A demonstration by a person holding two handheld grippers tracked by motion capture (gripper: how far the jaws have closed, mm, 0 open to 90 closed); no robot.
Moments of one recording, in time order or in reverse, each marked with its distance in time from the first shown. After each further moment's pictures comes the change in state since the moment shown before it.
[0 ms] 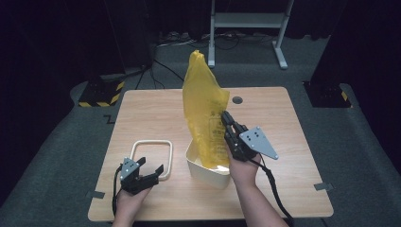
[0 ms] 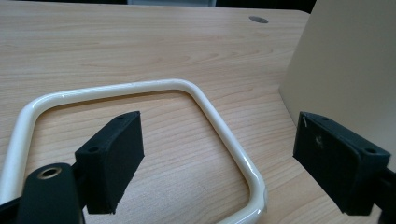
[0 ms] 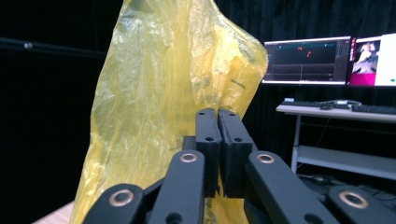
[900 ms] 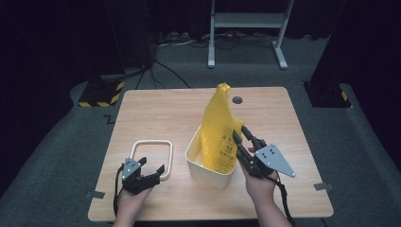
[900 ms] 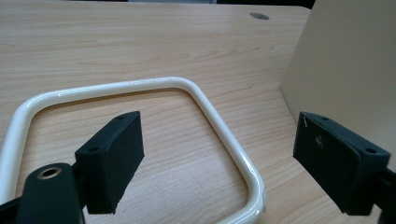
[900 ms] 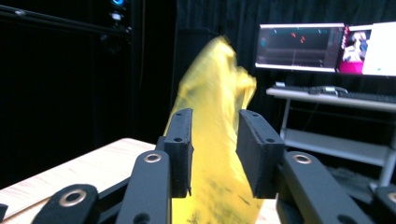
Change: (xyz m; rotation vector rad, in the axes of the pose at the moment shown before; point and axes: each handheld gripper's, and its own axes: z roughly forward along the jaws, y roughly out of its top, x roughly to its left) left arm -0.004 0.000 0.004 0.014 0.007 0.012; right arm -0.023 -0.010 -0.047 0.091 -0.023 -0.027
